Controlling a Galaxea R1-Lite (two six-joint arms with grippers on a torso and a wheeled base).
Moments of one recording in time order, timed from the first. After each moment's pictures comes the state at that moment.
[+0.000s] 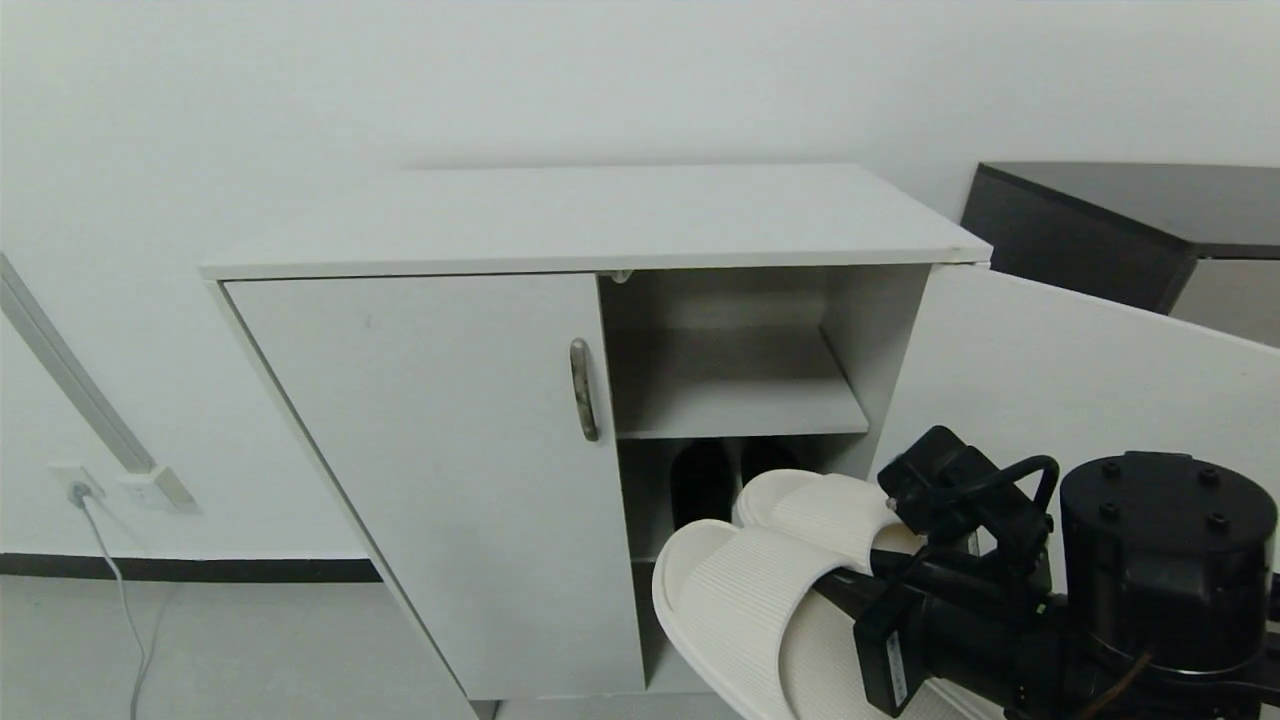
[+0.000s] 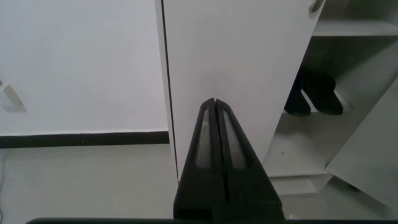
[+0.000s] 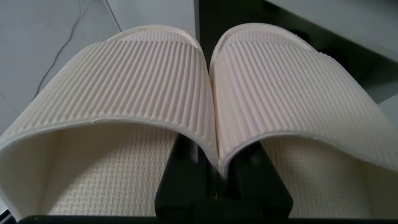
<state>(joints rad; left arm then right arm) 0.00 0.00 0.00 0.00 0.00 -0.01 0.92 1.53 -0.57 -0.65 -0.19 0.06</state>
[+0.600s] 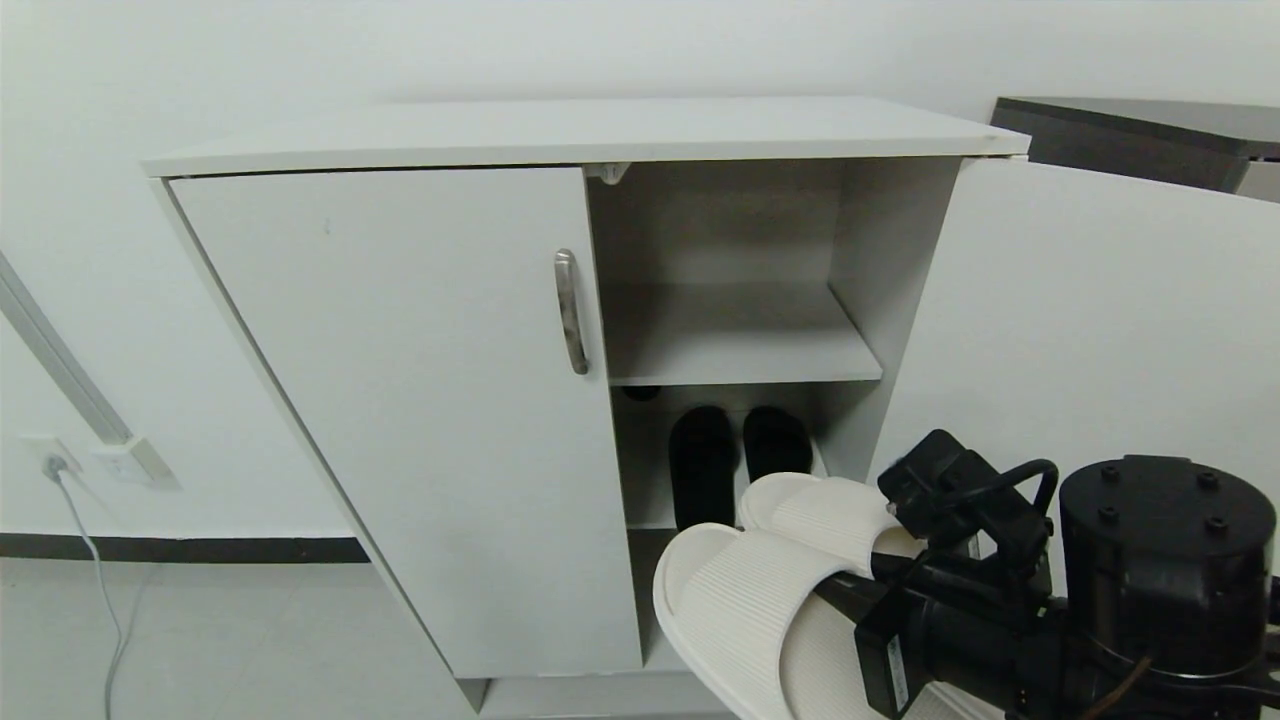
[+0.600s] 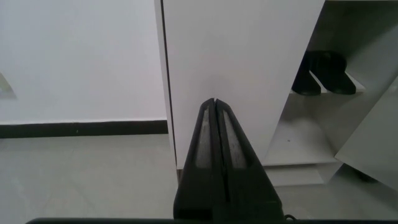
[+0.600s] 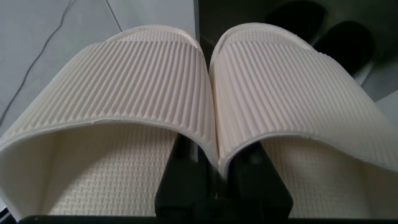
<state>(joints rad) 0.00 0.00 0.00 0.00 0.00 -0.01 0.92 1.53 -0.56 -0.65 -0.19 0.06</state>
